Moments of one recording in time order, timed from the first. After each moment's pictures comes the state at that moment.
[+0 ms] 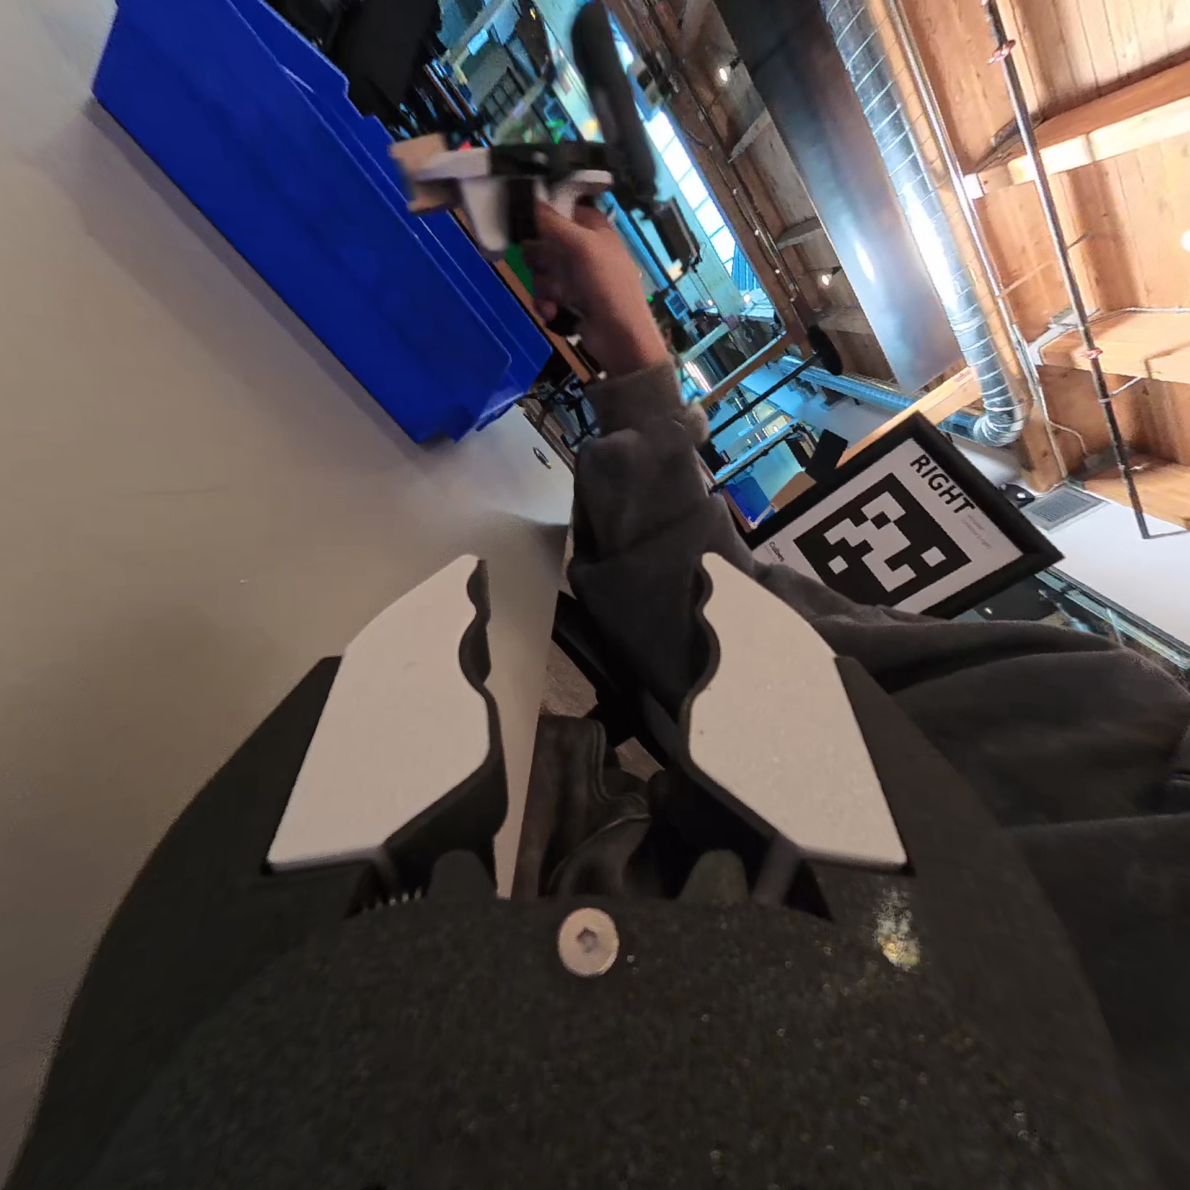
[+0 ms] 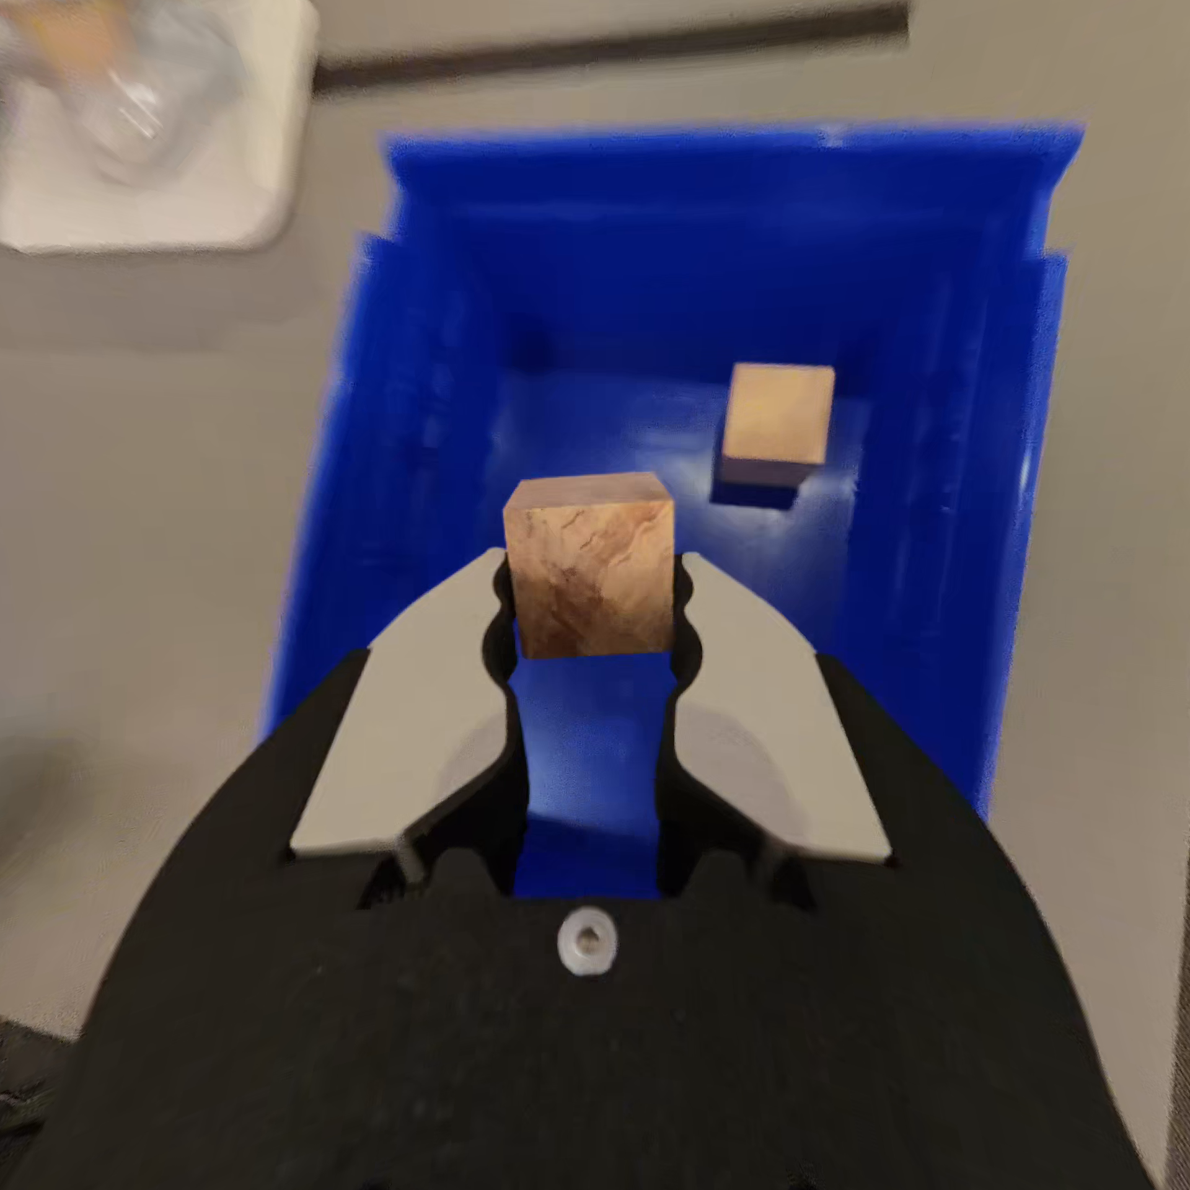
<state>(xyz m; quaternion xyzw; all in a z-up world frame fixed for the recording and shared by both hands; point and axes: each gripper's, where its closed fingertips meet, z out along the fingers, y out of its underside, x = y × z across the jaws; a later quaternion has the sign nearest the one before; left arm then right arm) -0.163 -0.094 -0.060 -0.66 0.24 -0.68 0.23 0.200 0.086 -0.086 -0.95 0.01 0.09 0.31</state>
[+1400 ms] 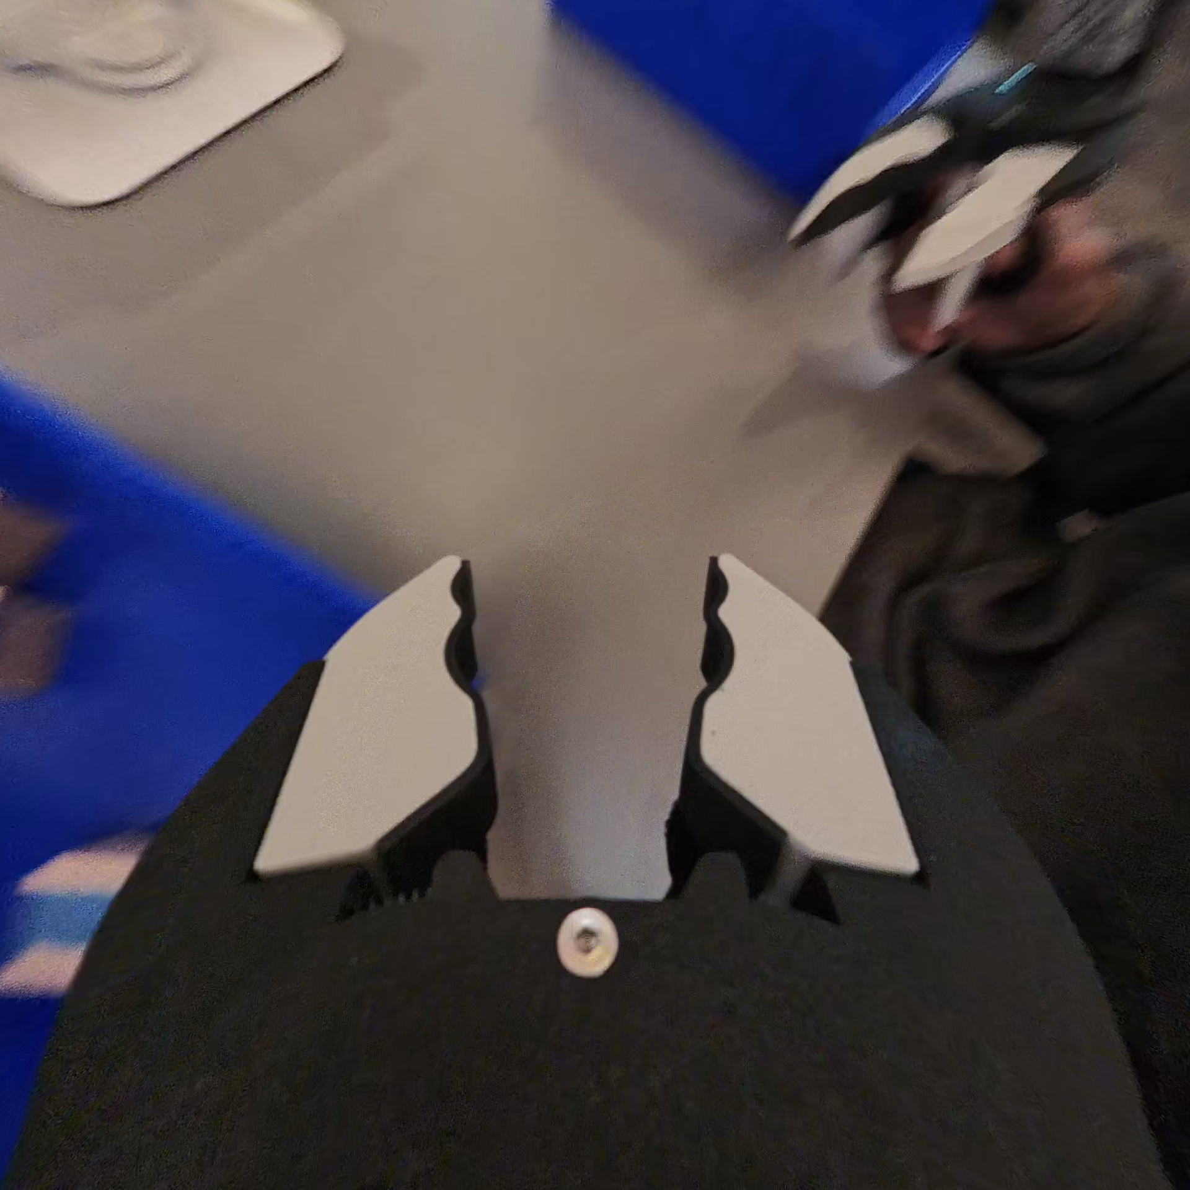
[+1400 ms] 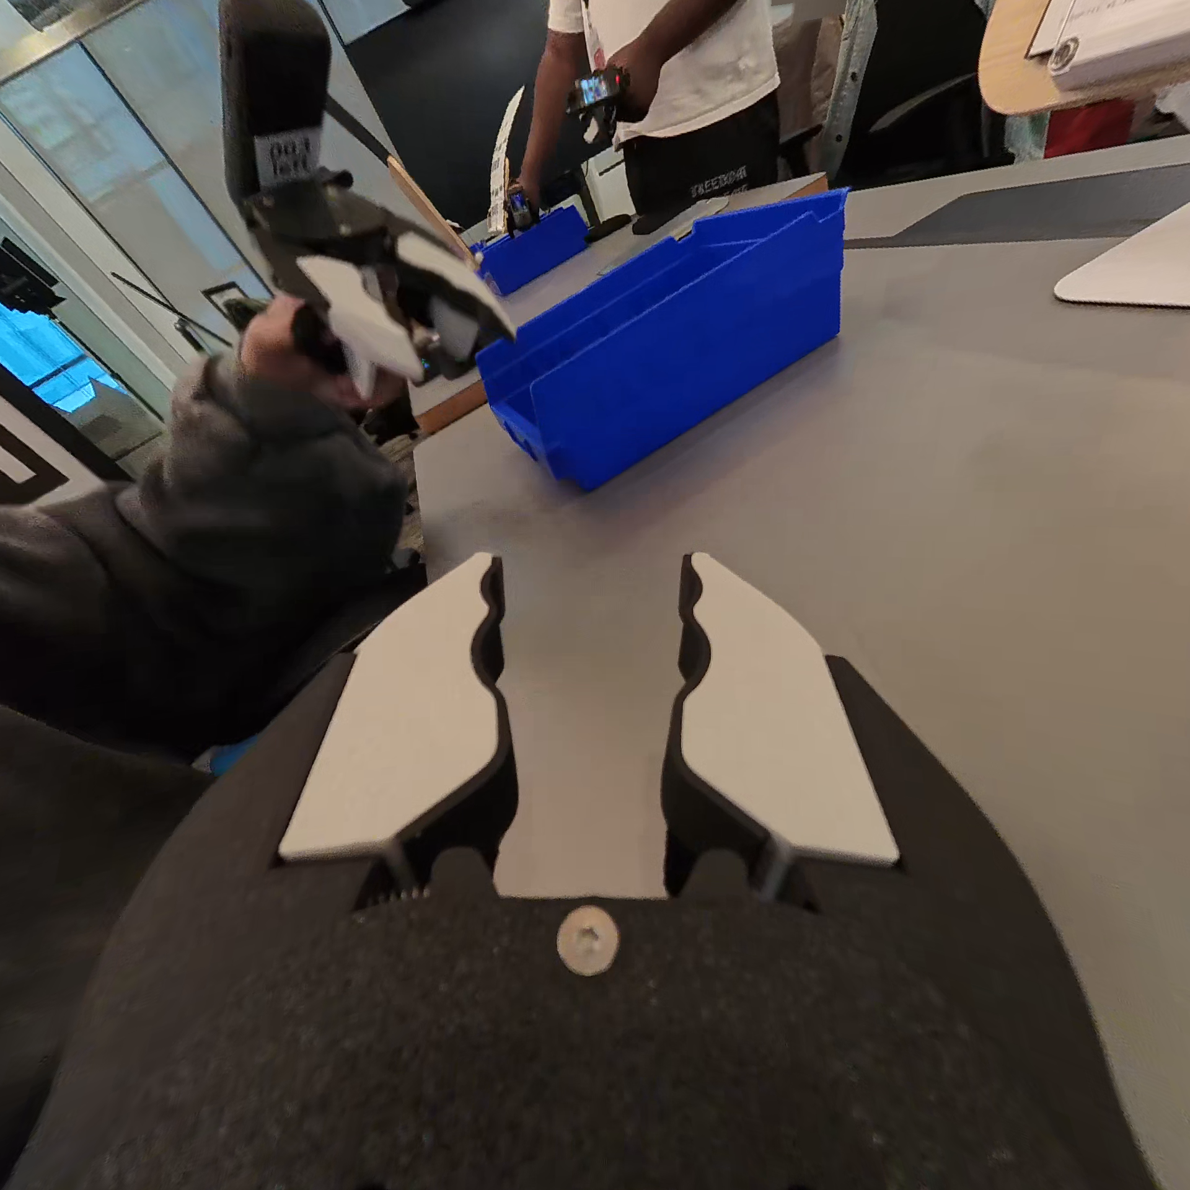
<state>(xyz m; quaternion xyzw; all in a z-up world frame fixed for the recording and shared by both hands) -0.307 -0.052 -0.050 -0.81 0.43 -0.26 0.30 -0.108 -0.075 -0.075 -0.69 -0.28 0.48 0.46</state>
